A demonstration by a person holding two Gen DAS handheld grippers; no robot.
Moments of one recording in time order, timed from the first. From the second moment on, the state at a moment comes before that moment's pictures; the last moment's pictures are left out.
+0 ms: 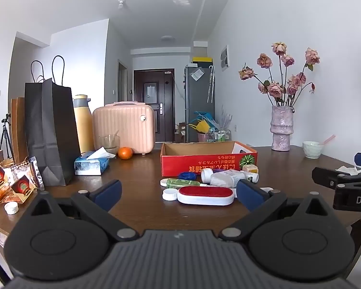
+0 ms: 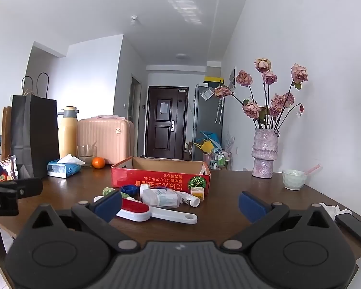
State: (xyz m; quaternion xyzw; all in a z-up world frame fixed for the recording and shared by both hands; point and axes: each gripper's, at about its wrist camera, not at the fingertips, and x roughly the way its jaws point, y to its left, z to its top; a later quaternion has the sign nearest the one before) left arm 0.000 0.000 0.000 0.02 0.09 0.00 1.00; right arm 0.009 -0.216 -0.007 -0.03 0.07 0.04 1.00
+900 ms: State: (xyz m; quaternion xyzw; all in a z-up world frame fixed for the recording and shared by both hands) left arm 0.002 -0.005 0.001 0.04 0.08 0.00 1.00; right arm 0.009 -0.216 -0.006 -0.02 0.07 0.04 1.00
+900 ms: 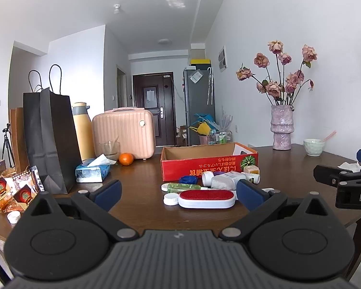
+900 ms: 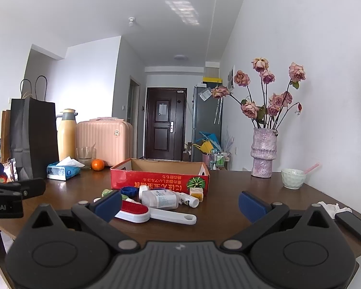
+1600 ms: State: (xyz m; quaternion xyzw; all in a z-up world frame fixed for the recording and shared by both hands) left arm 0.007 -0.002 0.002 0.02 0.08 0.01 1.00; right arm 0.004 -0.221 -0.002 -0.02 0.06 0.04 1.00
